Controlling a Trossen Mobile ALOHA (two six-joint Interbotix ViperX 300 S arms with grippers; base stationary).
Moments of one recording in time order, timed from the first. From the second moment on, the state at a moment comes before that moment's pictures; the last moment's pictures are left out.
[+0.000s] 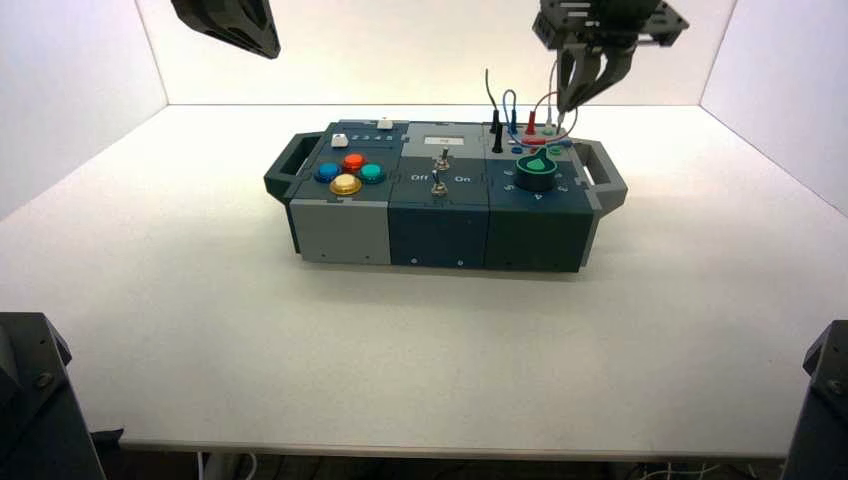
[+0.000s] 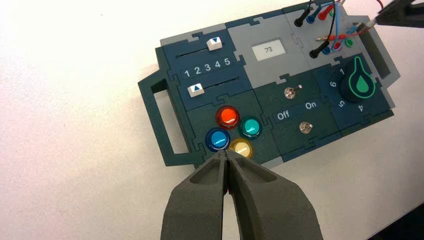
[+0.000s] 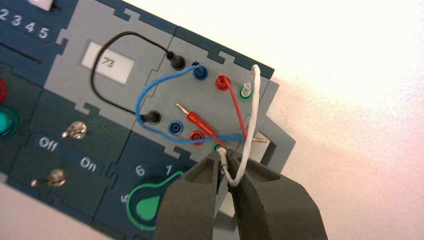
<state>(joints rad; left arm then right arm) -0.39 -0.45 0.90 -0.29 0.50 0.22 0.31 0.00 0.60 0.09 0.60 -0.09</state>
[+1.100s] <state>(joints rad) -0.39 -0.46 0.90 -0.29 0.50 0.22 0.31 -0.08 0.64 -0.03 0.79 -0.08</state>
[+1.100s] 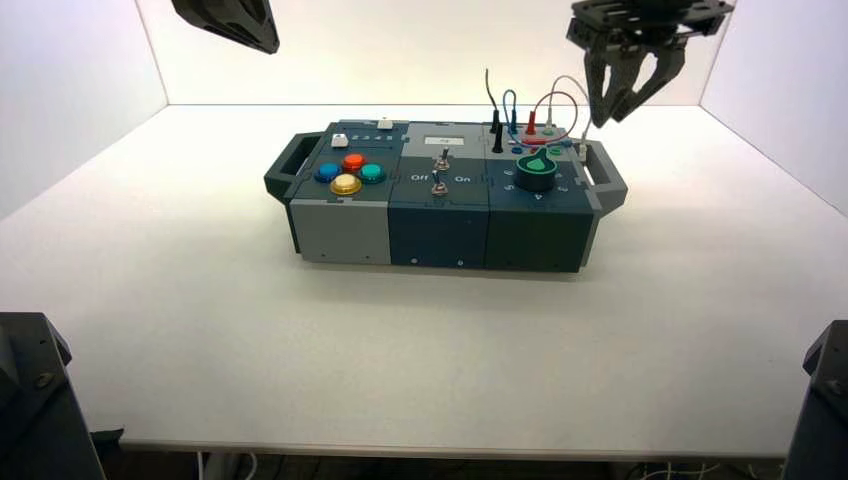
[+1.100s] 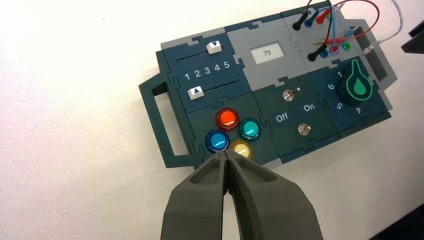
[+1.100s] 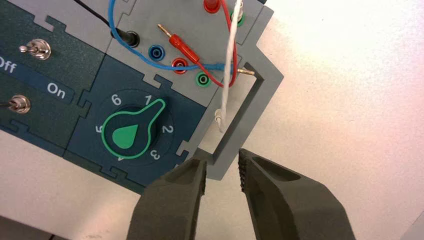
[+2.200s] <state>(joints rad) -0.38 -0.50 0.95 -0.27 0.38 0.23 0.28 -0.38 0.87 -0.02 0.58 -0.06</state>
